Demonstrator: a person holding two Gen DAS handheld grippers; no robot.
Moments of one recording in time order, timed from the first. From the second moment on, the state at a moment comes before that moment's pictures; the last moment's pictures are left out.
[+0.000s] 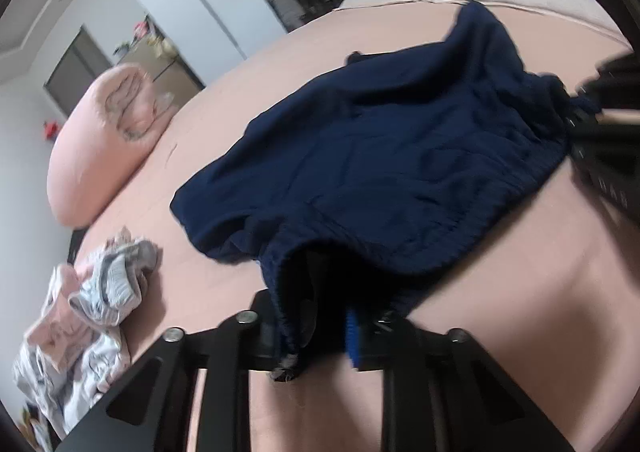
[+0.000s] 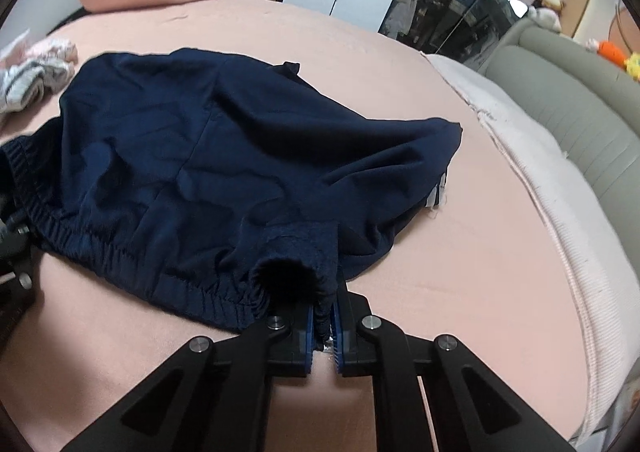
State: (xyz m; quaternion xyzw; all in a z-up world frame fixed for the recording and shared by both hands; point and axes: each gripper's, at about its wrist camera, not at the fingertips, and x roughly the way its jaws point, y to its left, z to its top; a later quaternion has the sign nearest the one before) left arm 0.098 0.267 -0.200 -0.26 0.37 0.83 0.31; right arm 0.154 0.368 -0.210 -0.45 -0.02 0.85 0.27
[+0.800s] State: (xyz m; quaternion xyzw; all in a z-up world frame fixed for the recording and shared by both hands) left arm 0.053 0.196 -0.151 -0.37 0.24 0.86 0.27; right arm 0.193 0.374 -0.168 -0.42 0.08 0.88 0.22
